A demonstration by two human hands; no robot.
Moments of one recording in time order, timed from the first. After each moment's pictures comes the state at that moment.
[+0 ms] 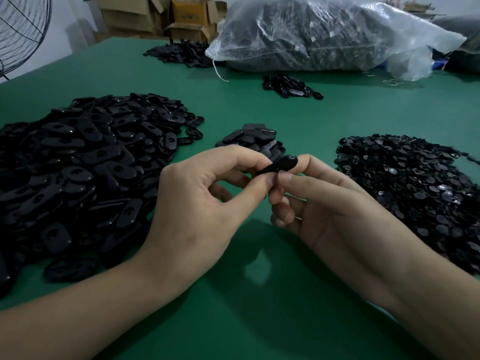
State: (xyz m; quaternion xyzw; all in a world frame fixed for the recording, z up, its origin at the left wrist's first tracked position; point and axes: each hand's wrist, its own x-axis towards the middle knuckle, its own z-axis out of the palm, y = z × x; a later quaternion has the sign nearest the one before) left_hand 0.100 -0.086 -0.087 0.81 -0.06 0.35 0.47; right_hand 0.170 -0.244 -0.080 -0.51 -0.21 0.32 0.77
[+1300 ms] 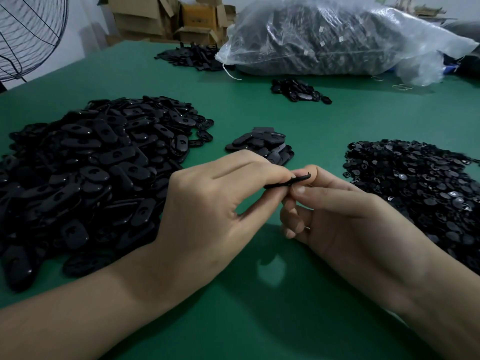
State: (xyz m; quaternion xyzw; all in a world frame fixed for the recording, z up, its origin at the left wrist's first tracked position) left_hand 0.098 -0.077 -0.085 0.84 -0.14 0.45 0.26; right_hand 0.177 -0.249 -0.086 -0.48 -0.23 0.37 0.76
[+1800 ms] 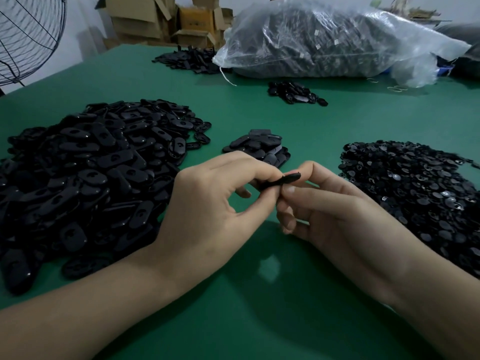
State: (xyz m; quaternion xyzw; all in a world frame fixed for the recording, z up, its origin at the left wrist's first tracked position) left_hand 0.103 -0.077 -0.089 0.84 -0.12 0.40 0.33; right_hand 0.174 -0.249 -0.082 -0.53 -0.23 0.32 0.75
